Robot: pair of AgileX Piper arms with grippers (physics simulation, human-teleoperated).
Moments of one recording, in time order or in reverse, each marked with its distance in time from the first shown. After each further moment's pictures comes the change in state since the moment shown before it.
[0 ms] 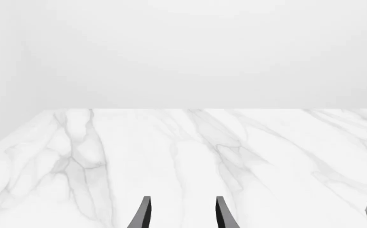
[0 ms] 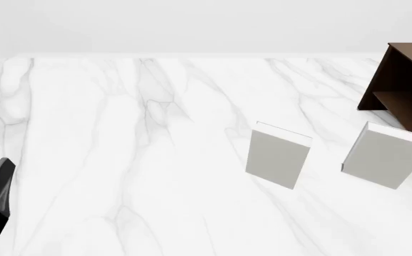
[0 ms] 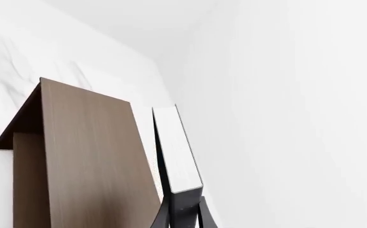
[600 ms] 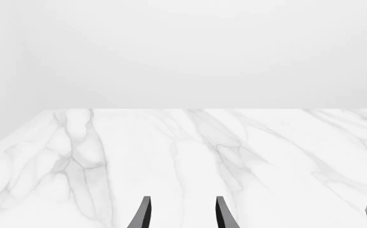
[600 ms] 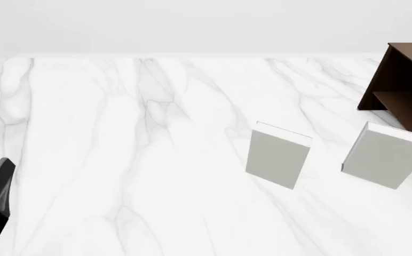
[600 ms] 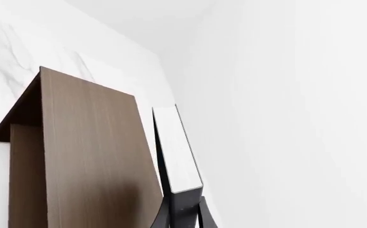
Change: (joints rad) left arm 0.000 0.000 0.000 0.000 0.000; right arm -0.005 0.074 -0.007 -0.038 -0.028
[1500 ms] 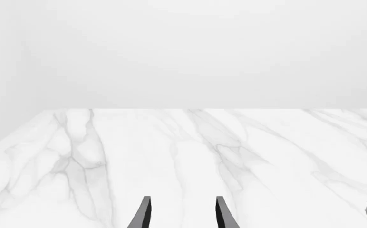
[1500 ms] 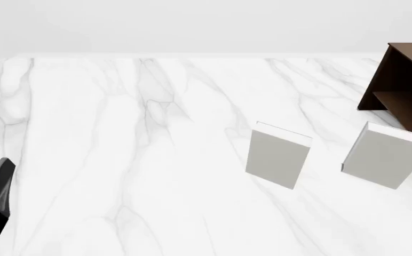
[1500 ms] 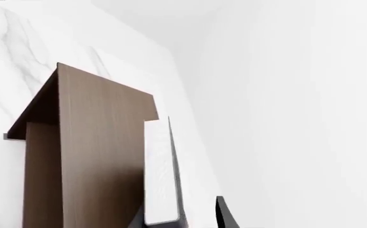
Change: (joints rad) left arm 0.000 0.000 0.000 0.000 0.000; right arm 0.028 0.098 -0.009 -0.040 0.003
